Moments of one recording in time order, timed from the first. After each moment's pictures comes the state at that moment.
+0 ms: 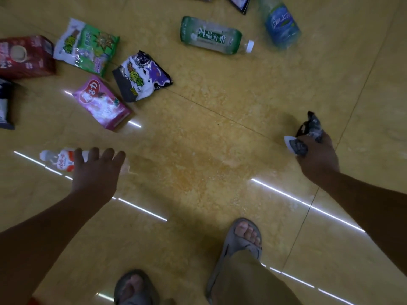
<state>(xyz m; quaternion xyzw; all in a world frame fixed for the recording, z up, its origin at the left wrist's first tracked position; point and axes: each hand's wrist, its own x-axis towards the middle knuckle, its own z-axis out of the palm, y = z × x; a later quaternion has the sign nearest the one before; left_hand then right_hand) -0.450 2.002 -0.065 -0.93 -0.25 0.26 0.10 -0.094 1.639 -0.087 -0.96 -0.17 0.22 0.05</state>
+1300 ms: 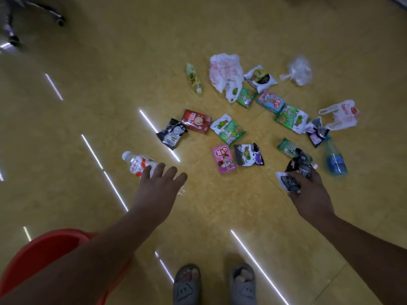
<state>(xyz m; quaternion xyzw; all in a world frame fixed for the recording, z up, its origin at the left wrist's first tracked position) -0.618 2.060 0.279 -0.91 -0.39 0.15 0.01 -0.265 1.902 0.224 -0.88 -0.40 0.22 0.08</state>
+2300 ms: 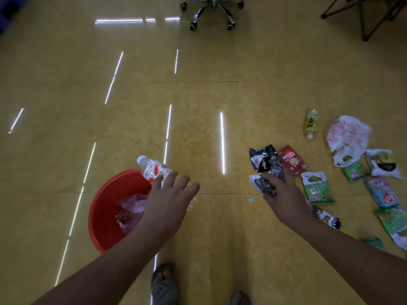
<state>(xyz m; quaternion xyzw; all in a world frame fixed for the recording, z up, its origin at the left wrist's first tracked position) -0.822 1.989 0.336 -0.74 -0.66 0.11 -0.06 -0.531 2.084 0.278 -0.61 -0.73 0.29 0.06</state>
